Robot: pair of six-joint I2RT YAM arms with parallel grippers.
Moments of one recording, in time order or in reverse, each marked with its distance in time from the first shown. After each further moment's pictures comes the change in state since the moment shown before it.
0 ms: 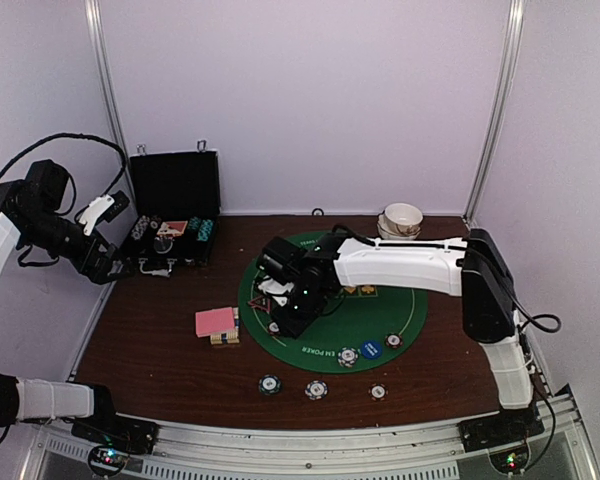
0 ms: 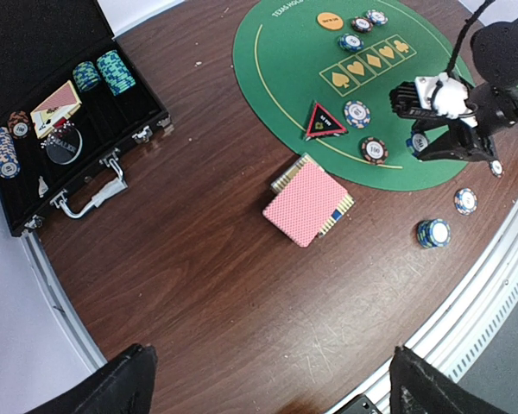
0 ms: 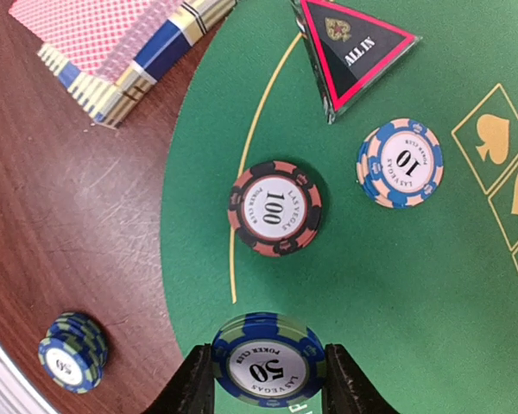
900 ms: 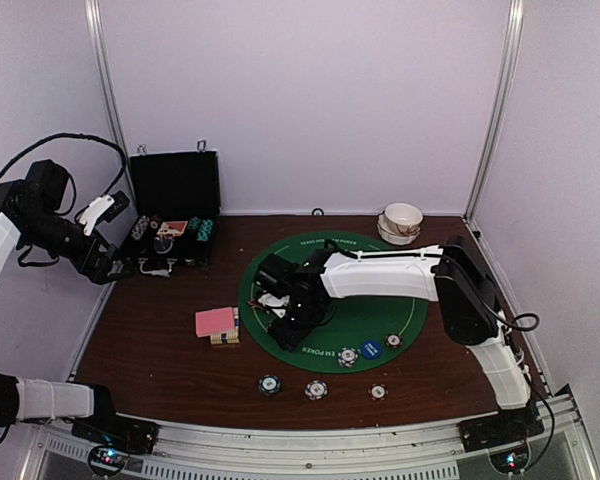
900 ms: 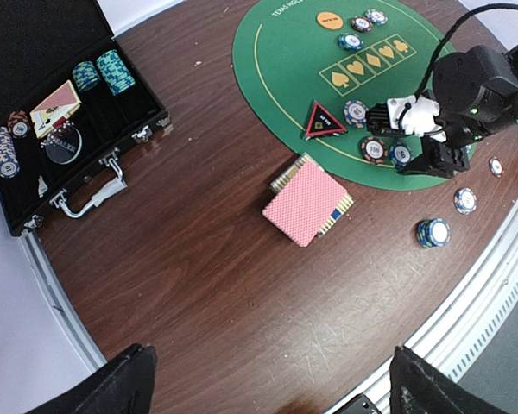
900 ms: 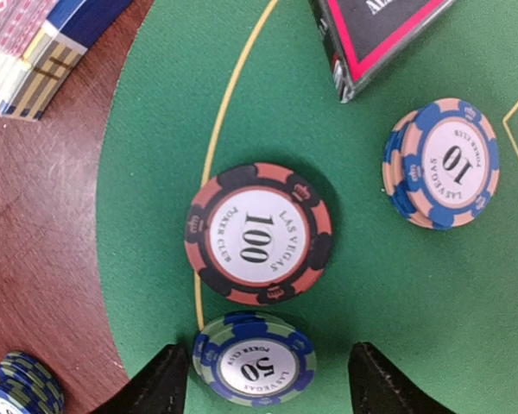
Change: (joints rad) left arm 0.000 0.000 0.000 -0.001 0.000 0.000; right arm -0.008 0.109 0.008 0.037 0.033 0.002
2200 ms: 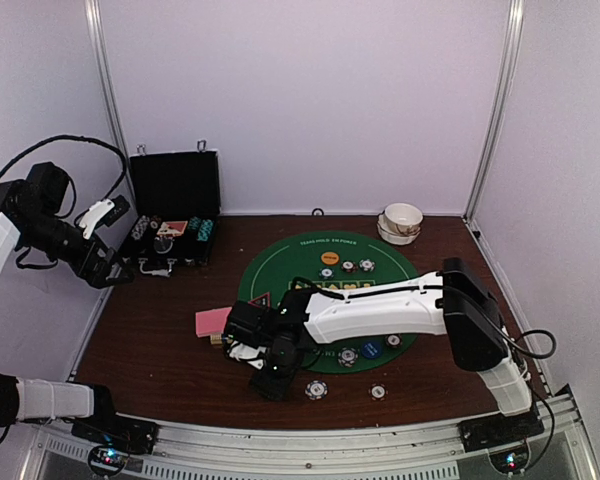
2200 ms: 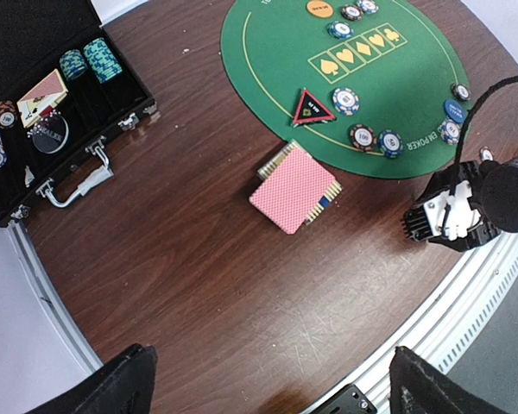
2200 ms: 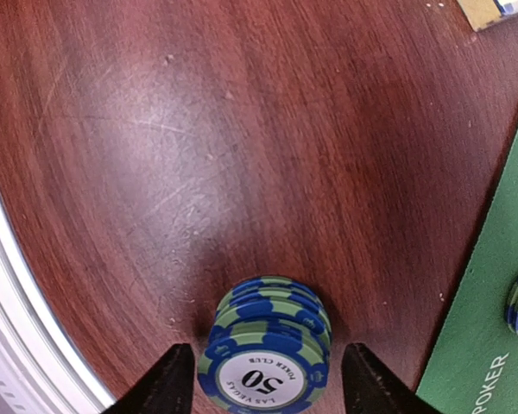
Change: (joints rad) left arm 0.000 0.000 0.002 -0.048 0.007 0.008; right arm 0.221 -0.040 -0.046 -0.025 -0.102 -0.051
